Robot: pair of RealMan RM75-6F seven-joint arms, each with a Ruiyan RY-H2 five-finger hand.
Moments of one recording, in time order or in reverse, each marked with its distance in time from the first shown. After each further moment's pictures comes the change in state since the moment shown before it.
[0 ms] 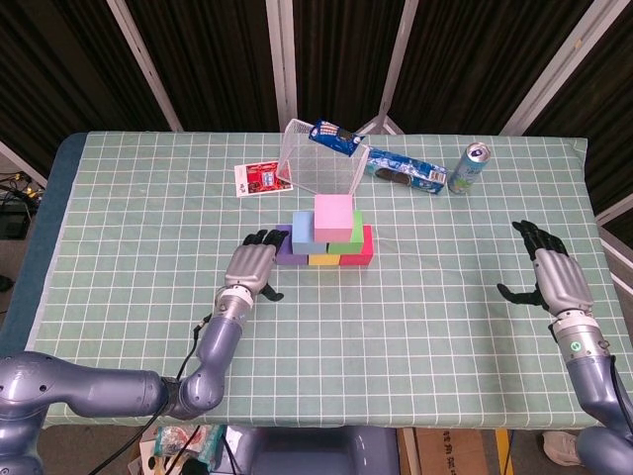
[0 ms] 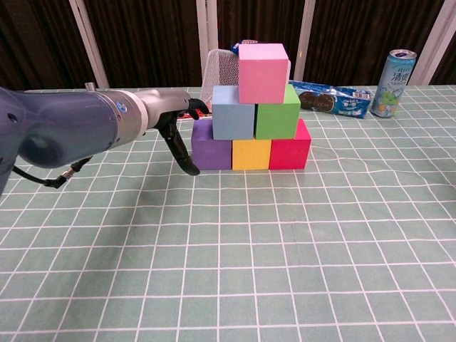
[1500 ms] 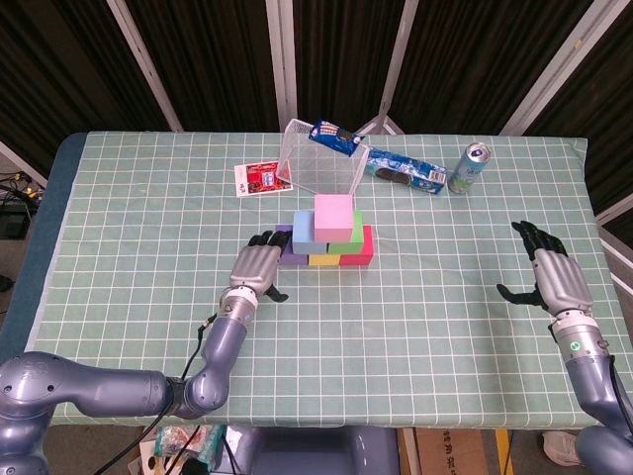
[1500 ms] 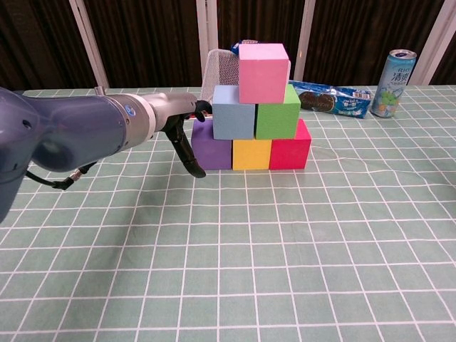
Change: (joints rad) left arm -0.011 -0.027 -0.004 0.026 0.007 -0.011 0.001; right arm 0.001 -0.003 0.000 0.002 0.003 -0.002 -0.006
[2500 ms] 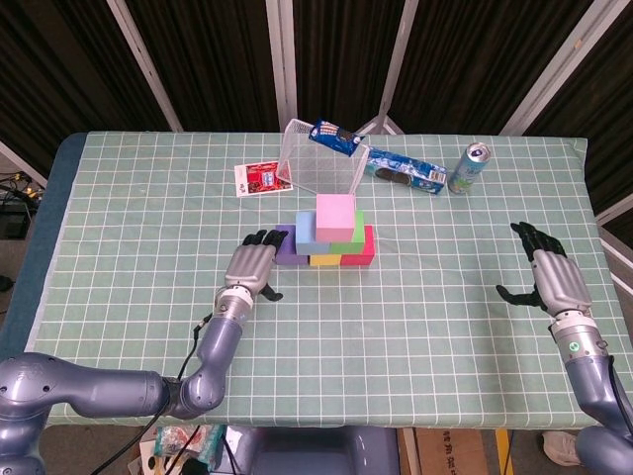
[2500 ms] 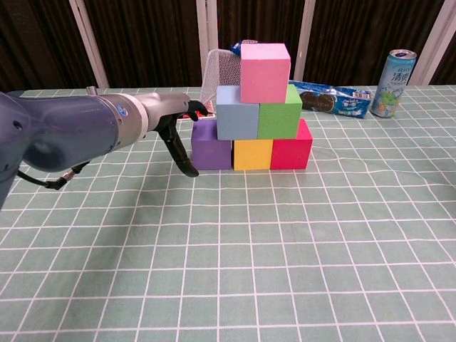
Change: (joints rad) left arm 0.015 0.017 0.009 -0.008 0.006 0.010 0.002; right arm 0.002 -0.001 -0.004 -0.003 0.003 -0.003 -0.010
